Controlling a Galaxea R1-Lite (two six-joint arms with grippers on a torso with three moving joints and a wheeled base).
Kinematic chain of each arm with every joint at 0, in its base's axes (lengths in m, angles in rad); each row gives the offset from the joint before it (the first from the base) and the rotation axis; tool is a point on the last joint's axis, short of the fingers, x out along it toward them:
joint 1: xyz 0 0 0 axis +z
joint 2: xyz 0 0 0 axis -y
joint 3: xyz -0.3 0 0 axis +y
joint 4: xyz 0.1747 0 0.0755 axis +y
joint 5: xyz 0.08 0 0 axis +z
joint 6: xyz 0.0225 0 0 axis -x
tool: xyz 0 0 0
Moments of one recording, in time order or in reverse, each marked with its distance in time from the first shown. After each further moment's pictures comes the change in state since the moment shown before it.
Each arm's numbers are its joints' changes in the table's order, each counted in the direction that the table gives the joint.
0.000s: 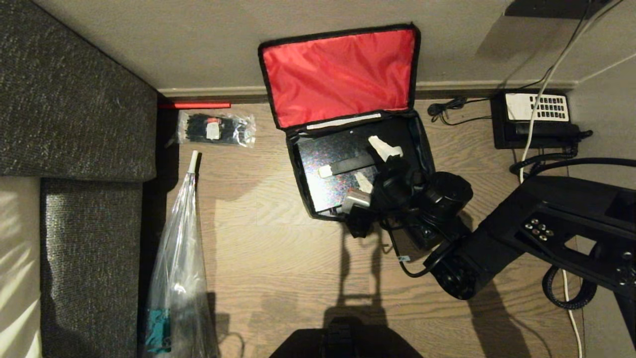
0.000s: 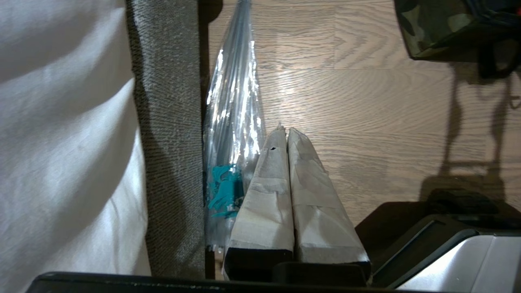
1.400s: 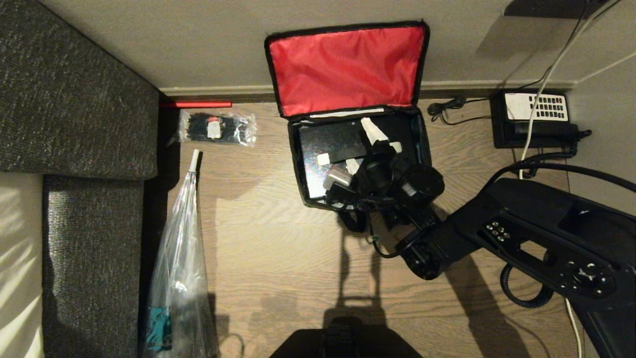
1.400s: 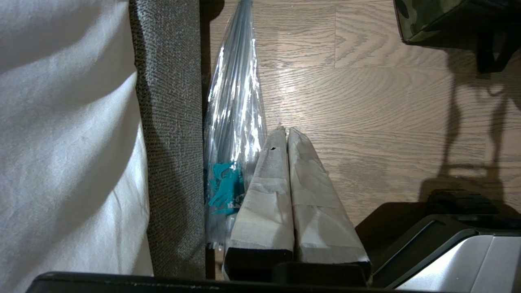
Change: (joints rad) left arm 0.000 0.000 0.000 -0.001 0.000 0.001; right arm -0.033 -0.149 -0.276 -0.004 -0.219 0.002
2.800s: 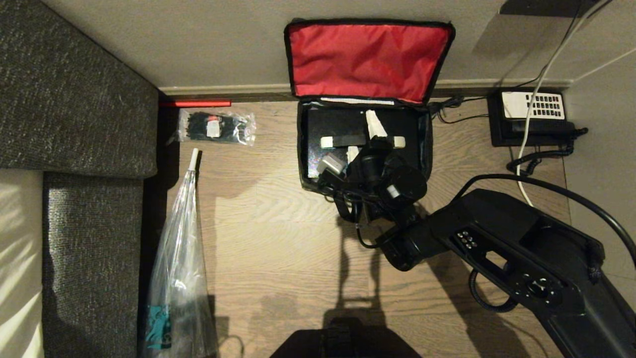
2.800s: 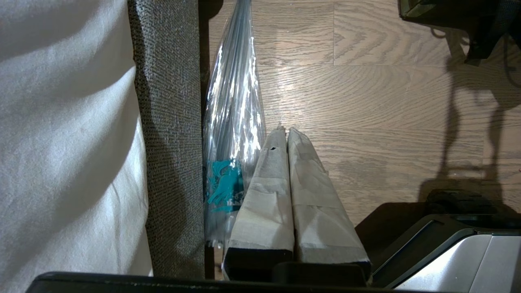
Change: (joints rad) left arm 0.000 0.000 0.000 0.000 0.000 0.000; right arm 0.028 -0.169 -0.262 0.000 -0.120 0.015
